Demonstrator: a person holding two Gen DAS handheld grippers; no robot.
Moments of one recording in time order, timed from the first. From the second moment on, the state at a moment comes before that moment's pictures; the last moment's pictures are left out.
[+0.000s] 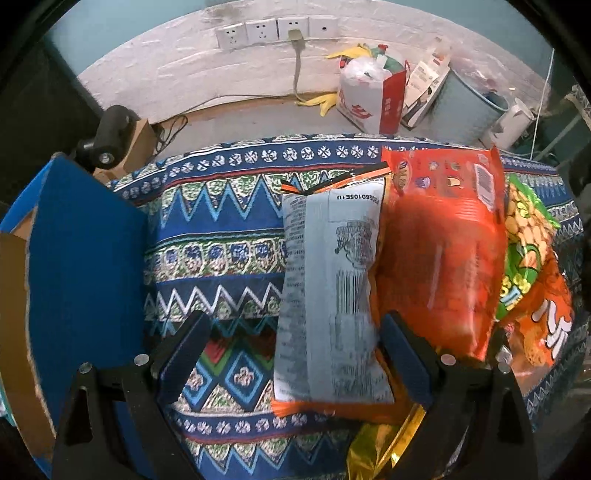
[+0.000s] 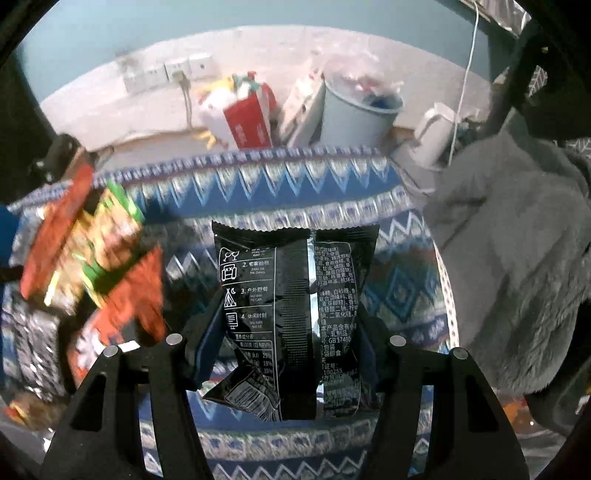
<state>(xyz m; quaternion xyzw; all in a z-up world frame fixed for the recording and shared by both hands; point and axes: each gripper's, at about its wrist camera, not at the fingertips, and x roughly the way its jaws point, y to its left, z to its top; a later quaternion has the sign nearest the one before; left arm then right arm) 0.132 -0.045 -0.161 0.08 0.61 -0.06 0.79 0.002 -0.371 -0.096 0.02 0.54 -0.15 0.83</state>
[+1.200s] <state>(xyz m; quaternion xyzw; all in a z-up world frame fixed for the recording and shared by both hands) 0.098 -0.022 -0.091 0.10 0.51 -0.11 0.85 0.043 -0.252 -0.050 -0.02 0.49 -0.02 0.87</state>
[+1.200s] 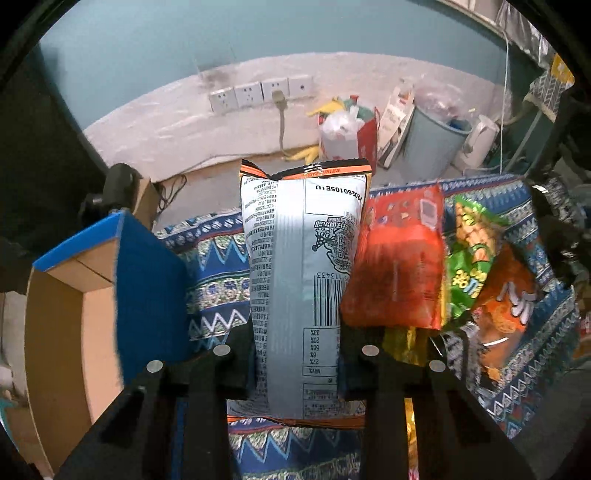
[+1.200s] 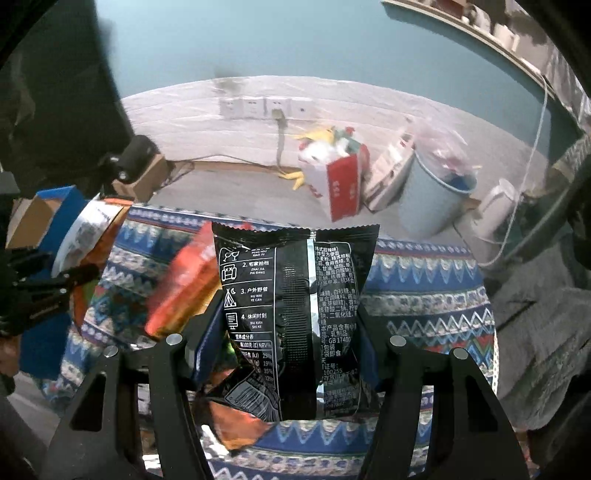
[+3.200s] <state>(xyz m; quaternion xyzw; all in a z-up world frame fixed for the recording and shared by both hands) 0.022 0.231 -0.079 -0.03 0.52 0.05 0.85 0.087 0.087 -0.064 -0.06 0.52 0.22 0.82</state>
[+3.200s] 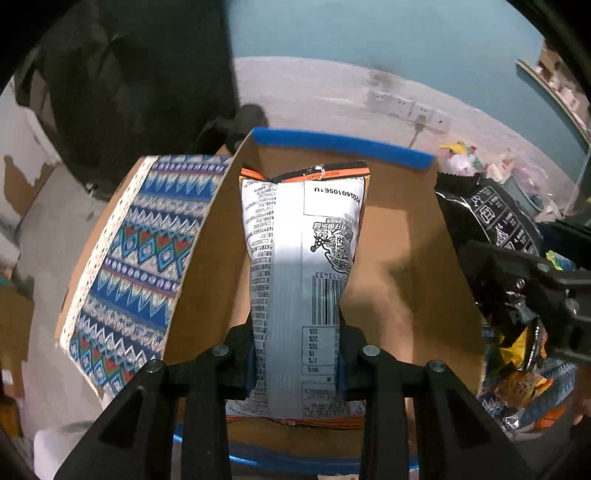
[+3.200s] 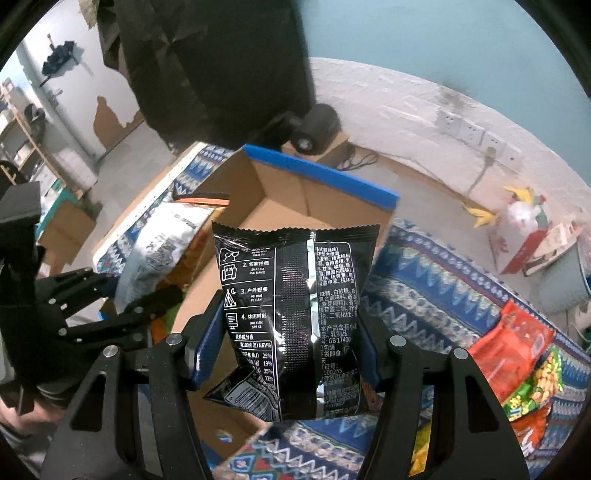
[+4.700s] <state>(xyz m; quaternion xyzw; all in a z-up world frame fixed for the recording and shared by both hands) 0.016 0.094 -0.046 0.05 0.50 -0.07 0.86 0.043 -0.064 -0.053 -0.03 0.55 0.11 0.83</state>
